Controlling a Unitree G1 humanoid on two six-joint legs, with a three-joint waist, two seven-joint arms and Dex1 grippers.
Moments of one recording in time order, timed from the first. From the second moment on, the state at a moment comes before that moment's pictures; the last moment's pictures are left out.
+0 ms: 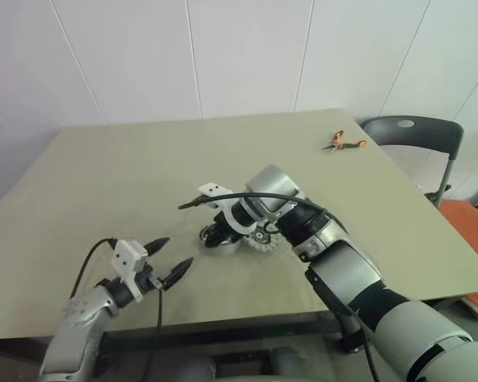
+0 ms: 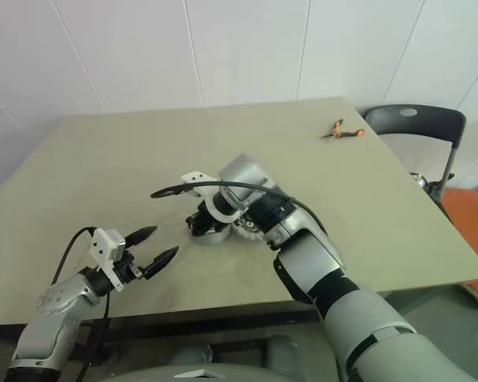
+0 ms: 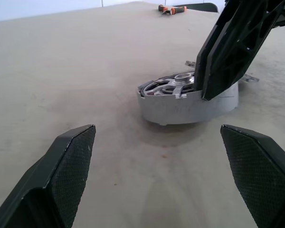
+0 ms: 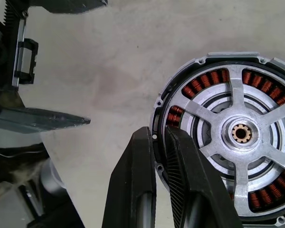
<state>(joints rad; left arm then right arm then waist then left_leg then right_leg) 0.19 0.45 0.13 -0.12 -0.40 0.05 -0.80 -1.13 -0.01 0.44 0.51 0.11 1.49 0.92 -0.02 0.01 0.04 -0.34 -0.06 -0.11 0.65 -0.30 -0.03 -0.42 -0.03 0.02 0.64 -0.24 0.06</state>
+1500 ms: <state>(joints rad) 0.11 0.52 0.19 -0.05 -0.41 0.05 -0.88 -0.97 -0.43 0.60 0.47 0.08 0.63 1.10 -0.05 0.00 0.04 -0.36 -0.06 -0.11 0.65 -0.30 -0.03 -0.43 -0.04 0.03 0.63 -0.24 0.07</state>
